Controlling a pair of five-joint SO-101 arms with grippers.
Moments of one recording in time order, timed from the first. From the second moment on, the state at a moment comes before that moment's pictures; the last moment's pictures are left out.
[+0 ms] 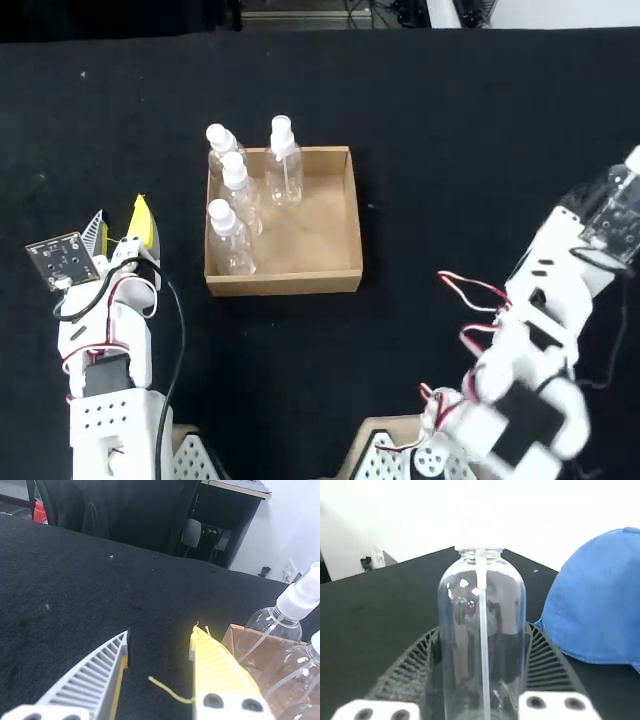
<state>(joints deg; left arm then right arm) -17.1 -83.8 96.5 6.0 8.1 39.9 -8.7 69.8 -42.9 2.0</state>
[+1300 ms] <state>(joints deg) -17.1 -83.8 96.5 6.0 8.1 41.0 45.9 58.1 -98.3 2.0</state>
